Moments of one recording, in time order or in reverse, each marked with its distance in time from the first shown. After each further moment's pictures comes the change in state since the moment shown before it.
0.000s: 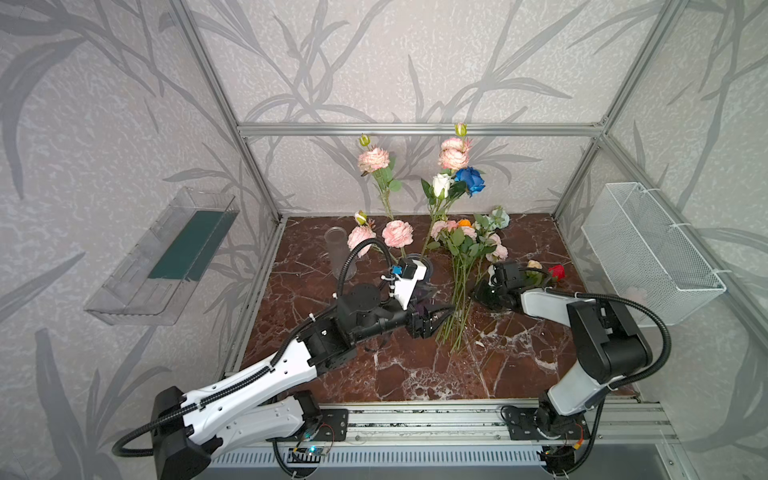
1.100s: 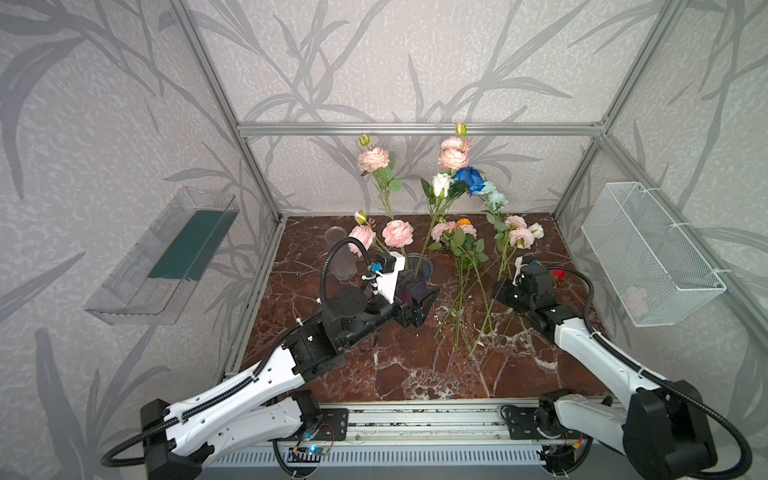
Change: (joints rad) left arm -0.002 -0.099 -0.002 -0.030 -0.304 0.072; right arm -0.009 -0.567 -0.148 -0.121 0.214 -0.095
